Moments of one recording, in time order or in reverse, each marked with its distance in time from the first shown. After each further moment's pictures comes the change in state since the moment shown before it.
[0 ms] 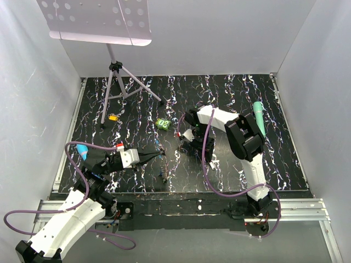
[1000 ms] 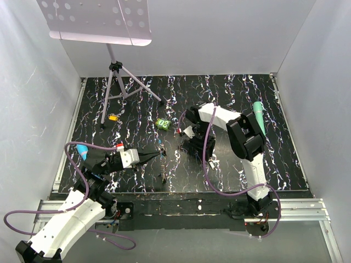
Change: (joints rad) left arm 0.000 -0.002 0.000 -0.002 -0.003 0.003; right arm -0.016 0.000 0.034 -0.014 -0.028 0.047
